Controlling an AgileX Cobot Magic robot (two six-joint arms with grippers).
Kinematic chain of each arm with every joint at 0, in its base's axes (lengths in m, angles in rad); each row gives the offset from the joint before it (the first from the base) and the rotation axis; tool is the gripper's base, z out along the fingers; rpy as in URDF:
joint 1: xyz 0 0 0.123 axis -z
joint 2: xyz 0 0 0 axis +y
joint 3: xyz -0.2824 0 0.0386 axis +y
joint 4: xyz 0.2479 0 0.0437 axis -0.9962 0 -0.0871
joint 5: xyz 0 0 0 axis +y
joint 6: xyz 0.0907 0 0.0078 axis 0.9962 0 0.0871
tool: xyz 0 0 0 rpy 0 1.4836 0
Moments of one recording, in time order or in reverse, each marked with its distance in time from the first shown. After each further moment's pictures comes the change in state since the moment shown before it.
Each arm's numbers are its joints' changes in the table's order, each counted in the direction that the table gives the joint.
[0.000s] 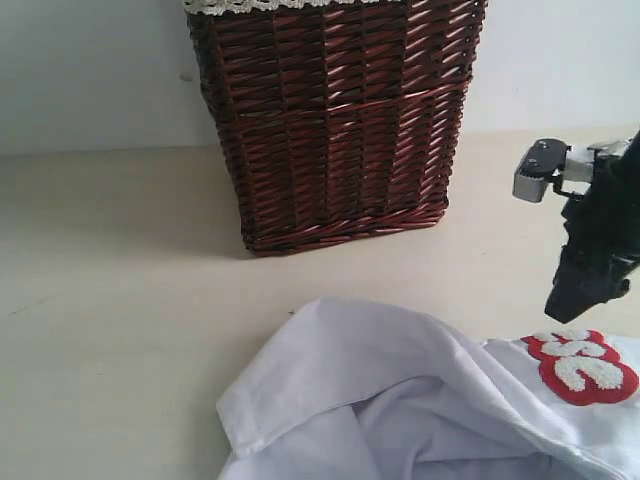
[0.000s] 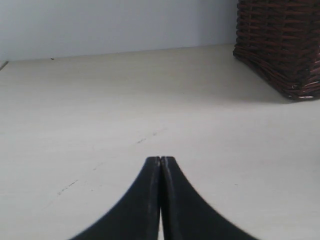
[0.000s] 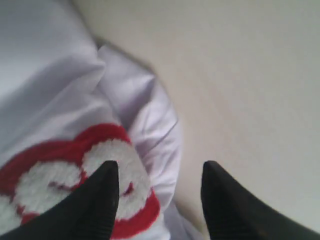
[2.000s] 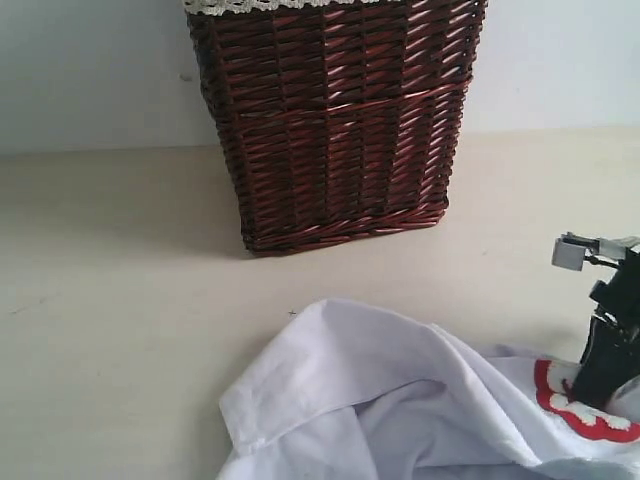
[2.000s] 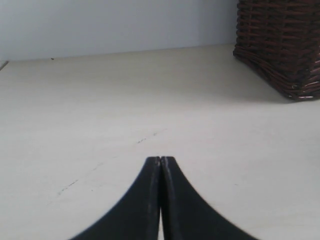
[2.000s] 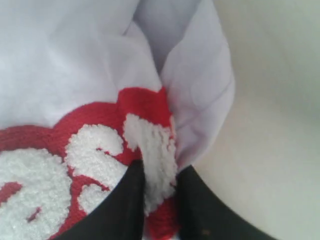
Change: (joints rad) left arm 0.000 0.000 0.000 0.000 0.000 0.000; right arm 0.183 0.294 0.033 -0.131 0.146 -0.246
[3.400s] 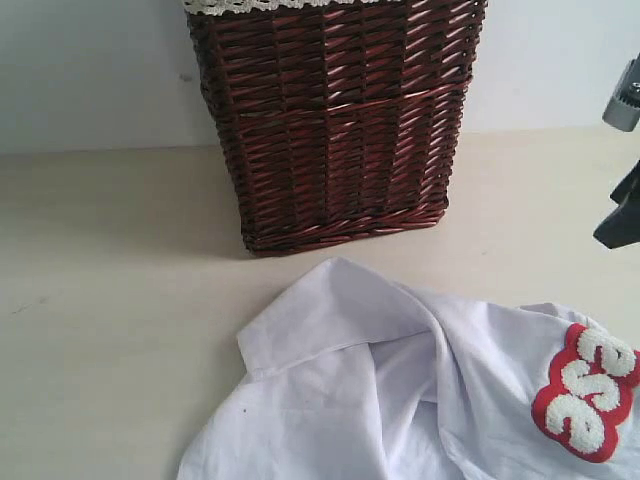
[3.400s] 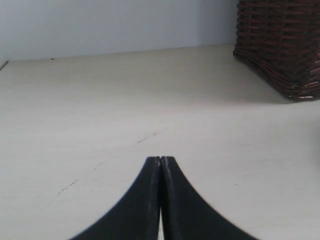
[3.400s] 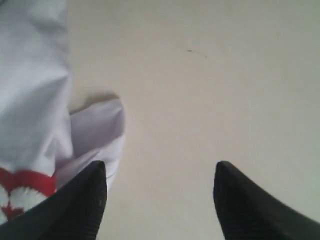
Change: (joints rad) left arm 0.000 0.000 0.000 0.000 0.000 0.000; right arm 0.002 -0.432 -0.030 -0.004 -0.291 0.053
